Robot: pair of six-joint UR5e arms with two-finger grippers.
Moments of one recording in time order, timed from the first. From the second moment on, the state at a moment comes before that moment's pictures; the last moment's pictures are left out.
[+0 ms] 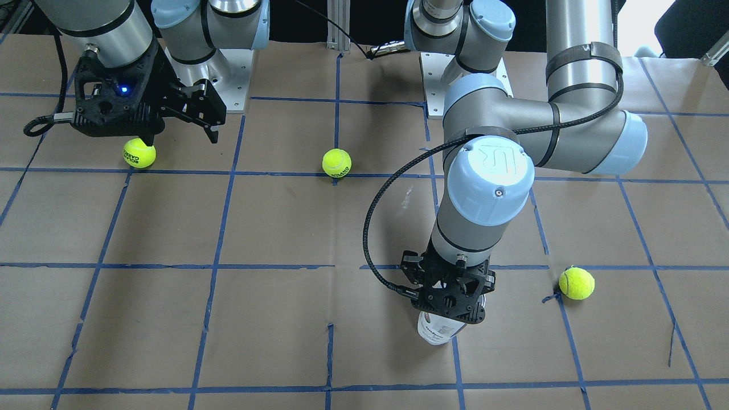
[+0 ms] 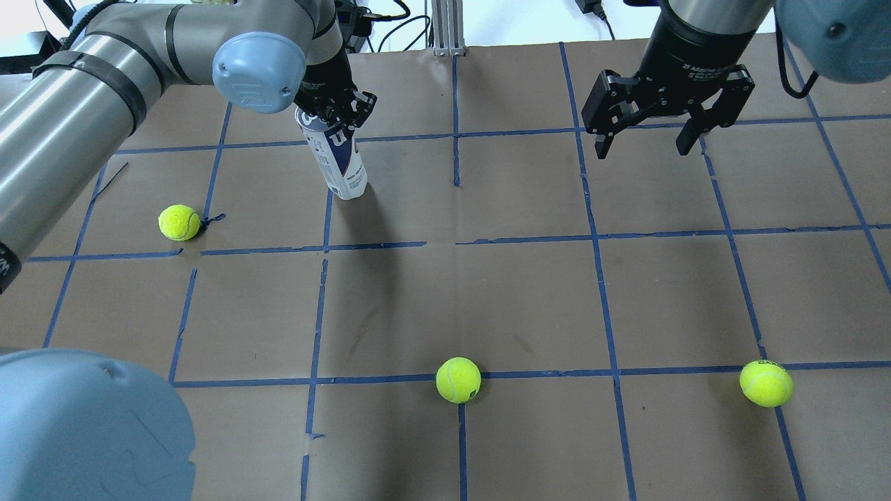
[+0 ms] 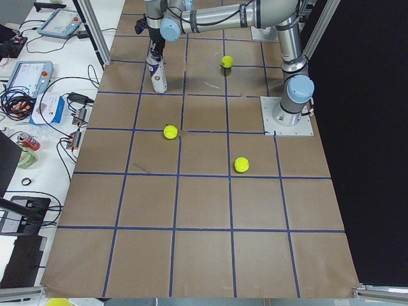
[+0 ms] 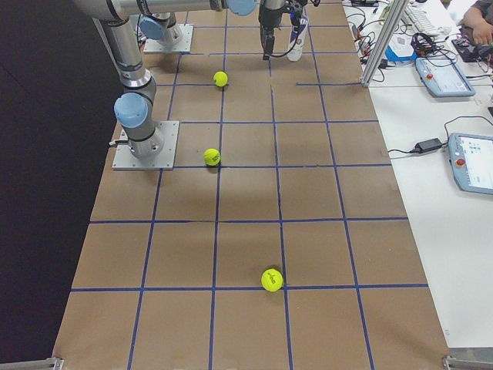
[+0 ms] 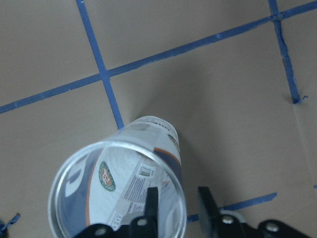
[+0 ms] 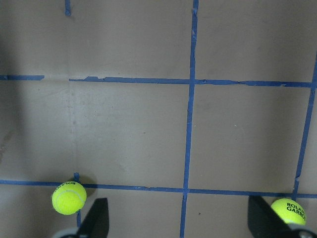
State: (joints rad) left arm -1.70 -2.05 -1.34 -1.28 1.63 0.16; right arm 1.60 -1.52 1.46 -1.45 -1.52 -0.01
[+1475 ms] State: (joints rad) left arm -1.56 -1.69 -1.36 -1.67 1.56 0.06; right arm 1.60 -1.52 1.47 -1.45 -1.52 -0.01
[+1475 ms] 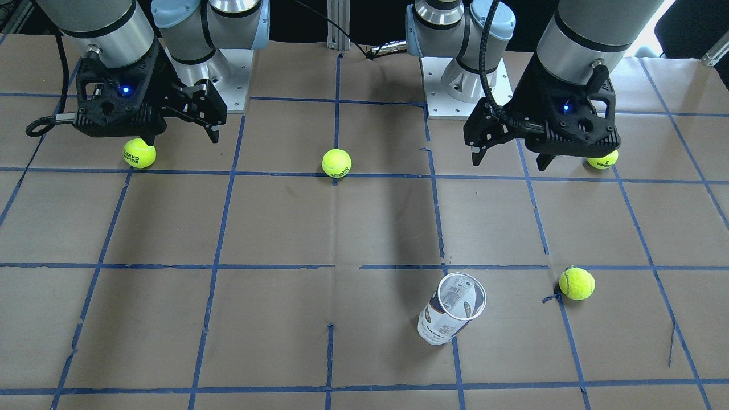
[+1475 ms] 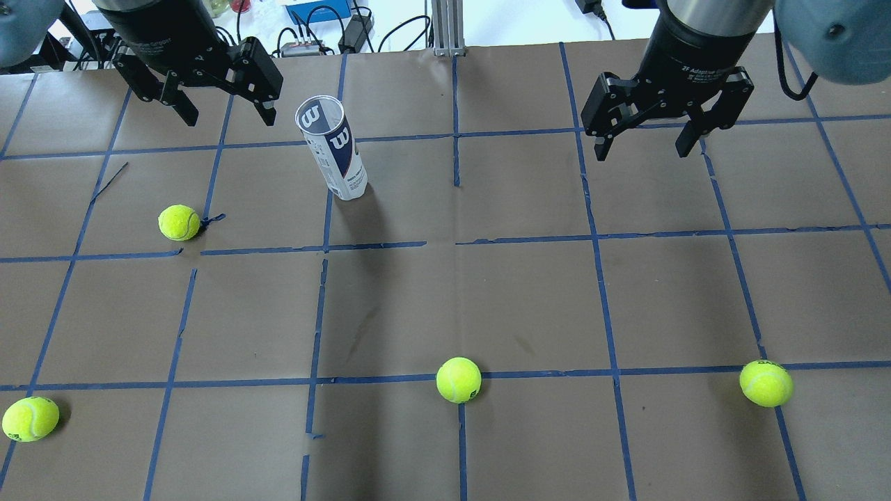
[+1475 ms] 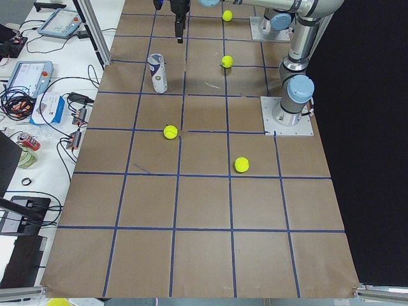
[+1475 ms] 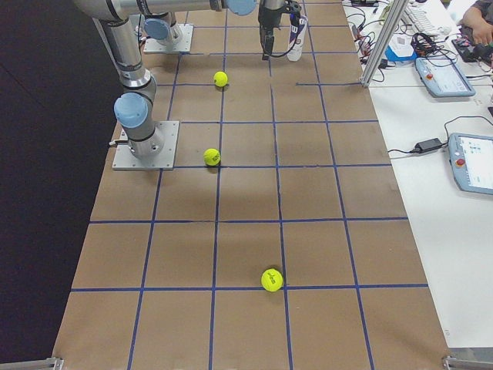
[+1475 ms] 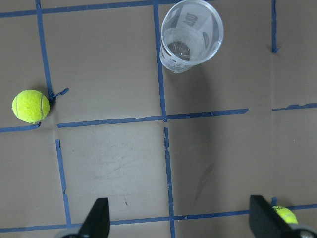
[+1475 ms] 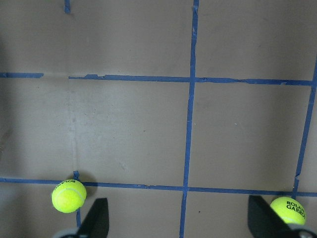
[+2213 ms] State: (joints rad) left arm -1.54 -1.67 -1.41 -1.65 1.55 0.04; right arm 1.60 -1.52 1.47 -1.45 -1.52 -0.01
